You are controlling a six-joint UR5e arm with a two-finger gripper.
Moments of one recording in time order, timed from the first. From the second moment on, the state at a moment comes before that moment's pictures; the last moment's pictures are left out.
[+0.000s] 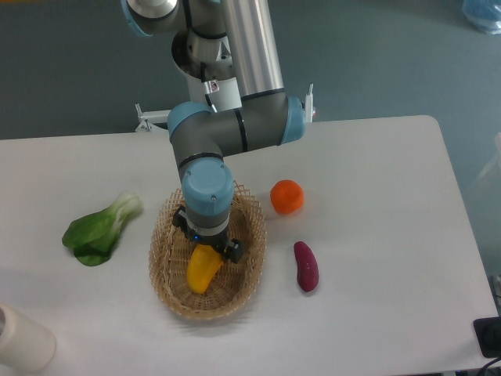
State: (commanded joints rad) arm 2.21 -2.03 -1.75 -1.00 1.53 0.76
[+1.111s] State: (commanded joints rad) arm 2.39 -1.98 -1.60 -1.01 1.53 0.83
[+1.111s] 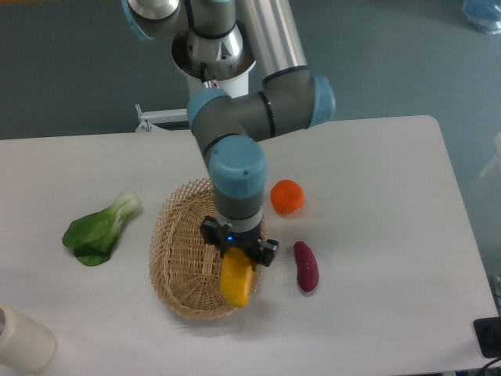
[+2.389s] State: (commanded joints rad) arm 2.65 -2.08 -1.43 -1.01 1.54 1.36
